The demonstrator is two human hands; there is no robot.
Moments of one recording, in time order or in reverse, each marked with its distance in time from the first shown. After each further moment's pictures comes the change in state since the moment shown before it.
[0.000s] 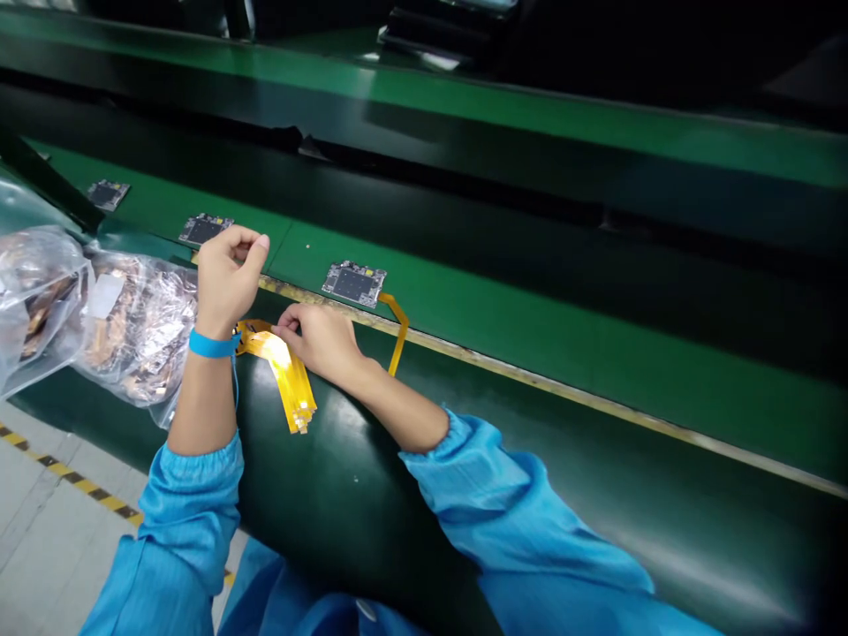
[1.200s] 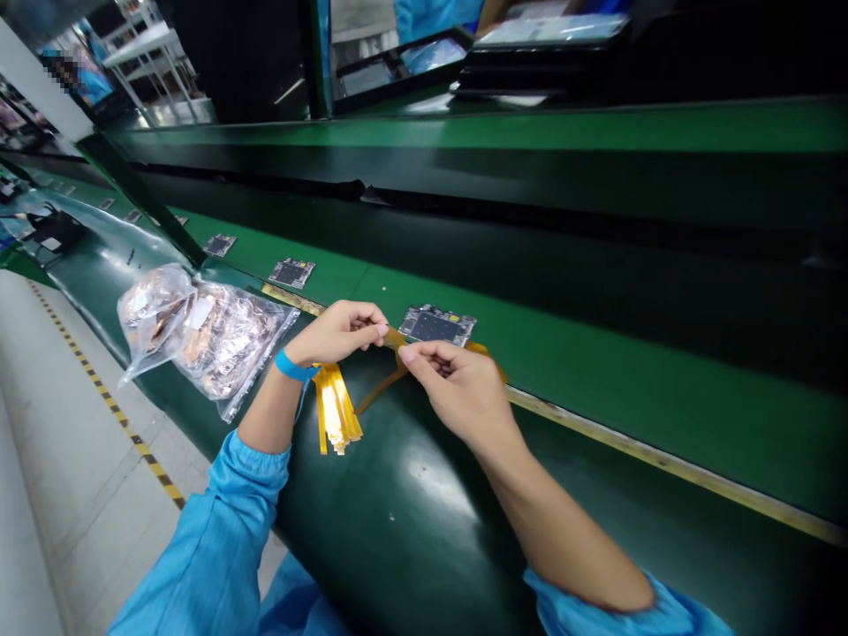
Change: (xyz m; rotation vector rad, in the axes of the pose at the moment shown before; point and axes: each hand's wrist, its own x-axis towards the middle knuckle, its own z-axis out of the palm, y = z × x) left_hand -0.021 0.049 0.031 -0.336 -0.705 -0.298; right_hand -0.052 0.063 -0.030 0.780 0.373 0.024
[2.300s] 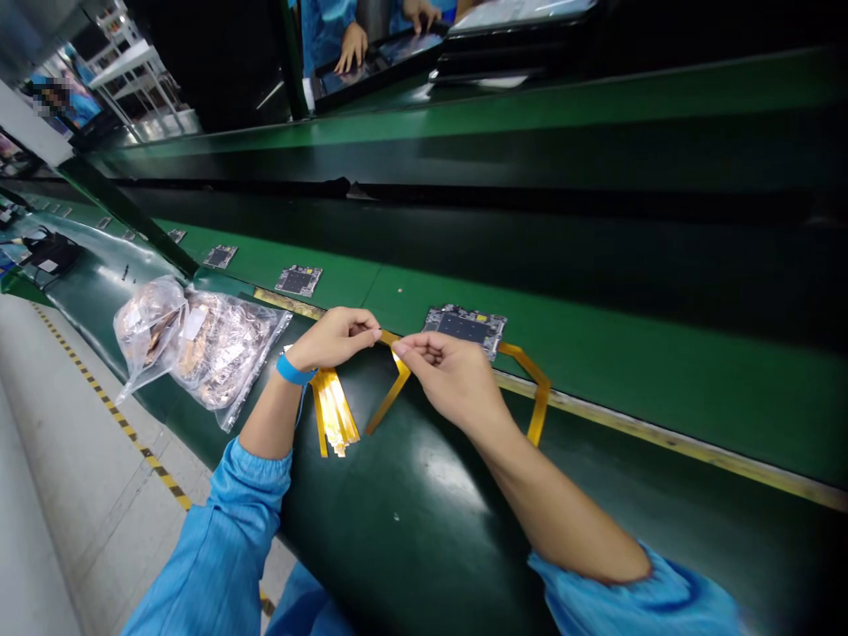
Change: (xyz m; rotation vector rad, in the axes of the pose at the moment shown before) left_hand 0.008 -0.014 0.004 0.236 -0.023 -0.050; right_hand 0.012 0.023 0.000 0.023 -0.006 0.029
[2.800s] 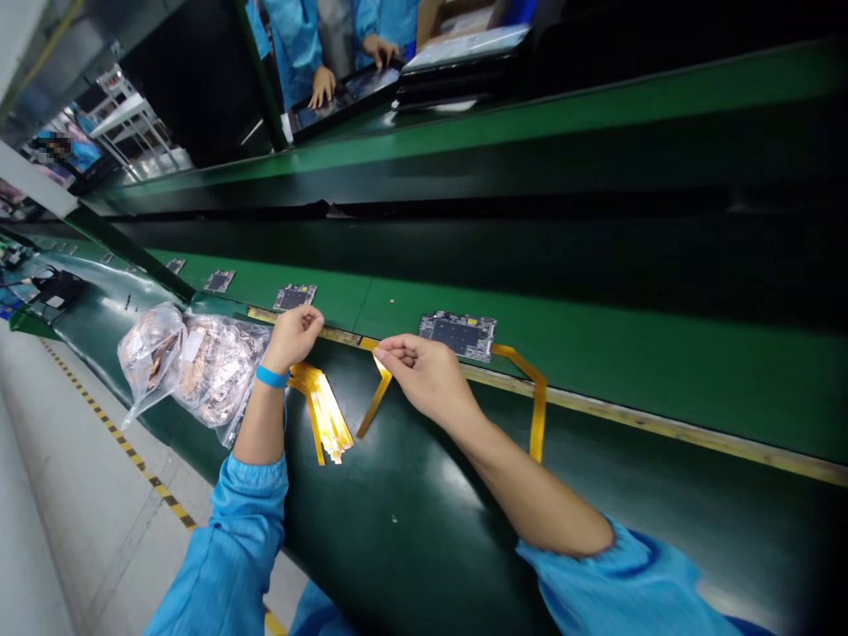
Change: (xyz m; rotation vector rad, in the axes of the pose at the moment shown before) left_hand -0.002 -0.023 -0.030 0.427 0.426 -0.156; right_hand 0.004 0.001 0.005 0.035 -0.010 0.013
